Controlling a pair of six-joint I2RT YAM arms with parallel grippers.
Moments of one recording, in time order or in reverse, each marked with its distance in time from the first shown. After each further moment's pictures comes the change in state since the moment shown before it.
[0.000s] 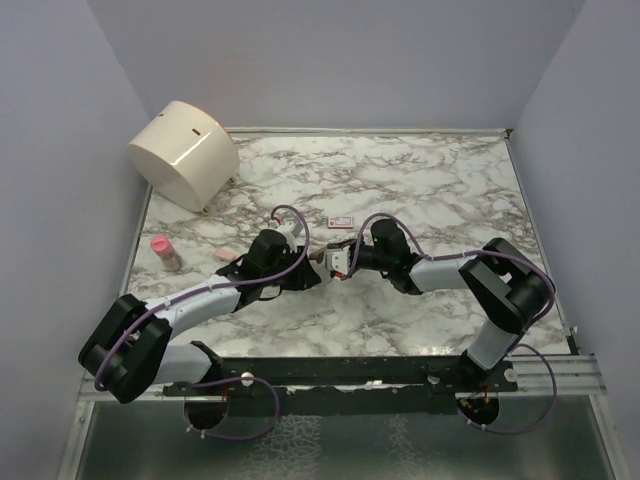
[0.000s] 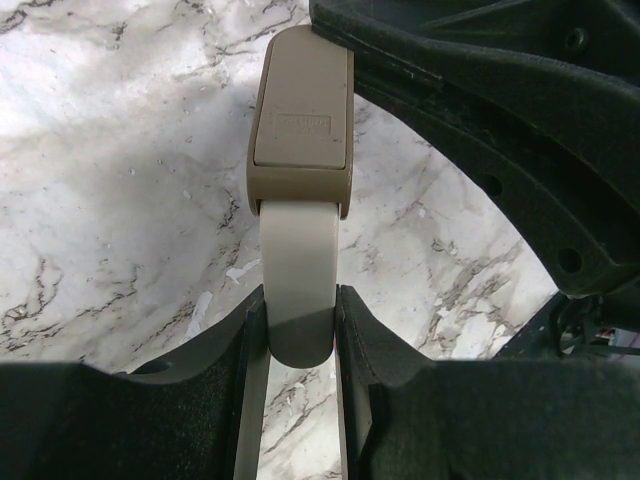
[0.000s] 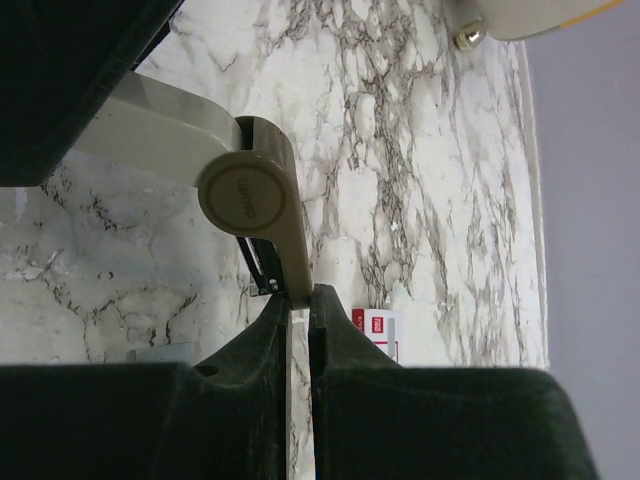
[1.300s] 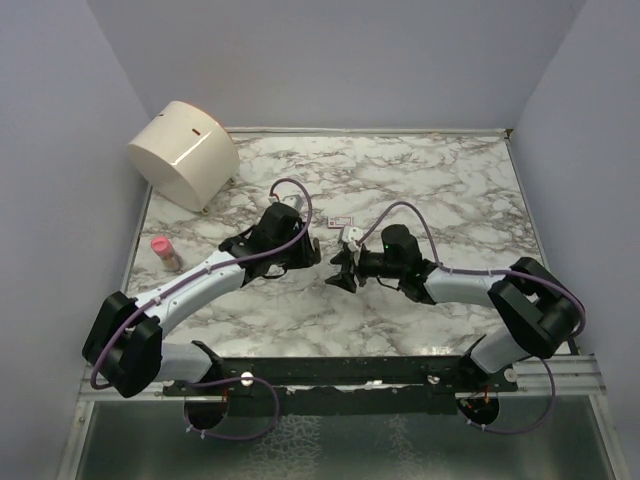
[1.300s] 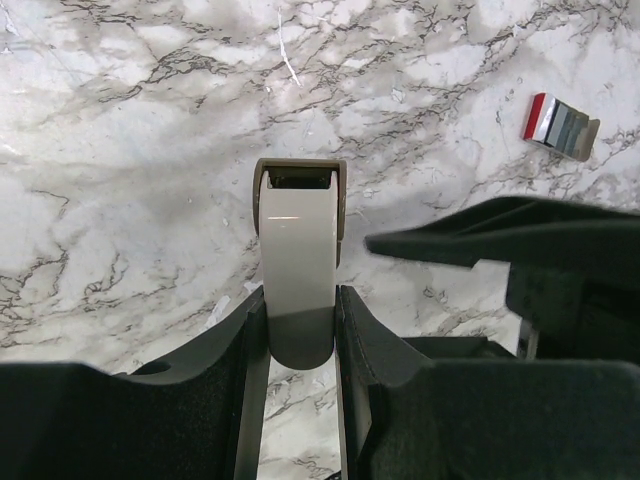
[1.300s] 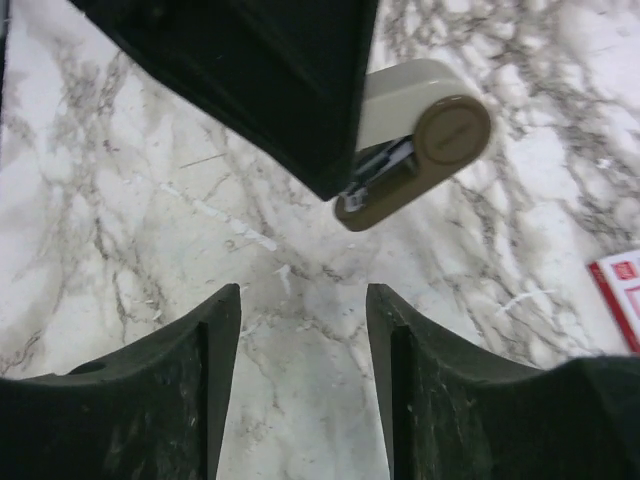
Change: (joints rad) left arm -0.032 0.041 0.325 -0.400 -0.216 -0.043; right arm 0.028 -0.153 -0.077 -0.084 -0.141 0.782
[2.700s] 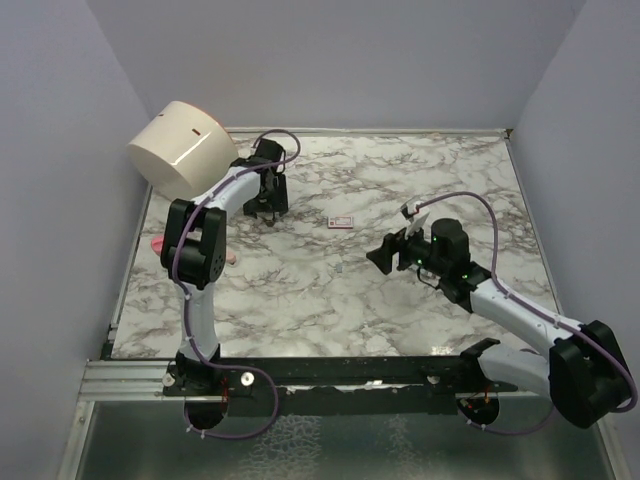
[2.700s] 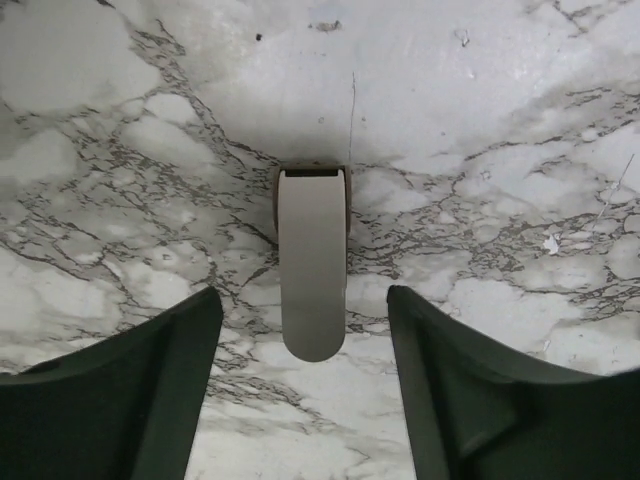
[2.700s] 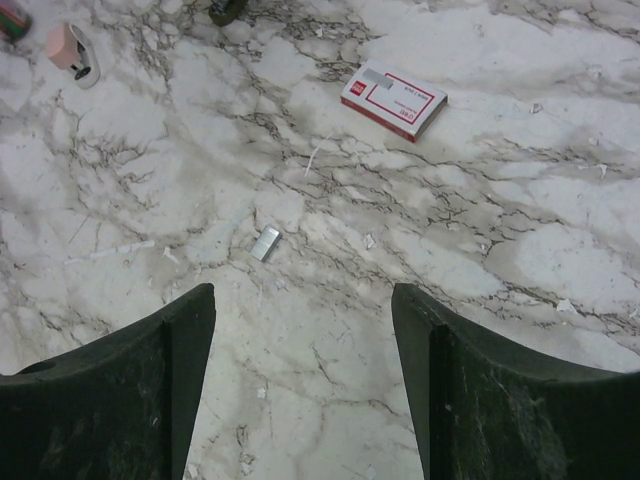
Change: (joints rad) left arm 0.369 0.756 0.742 -0.391 -0.184 0.305; right arm -0.255 -0.446 -0.086 -0.336 0.319 0.396
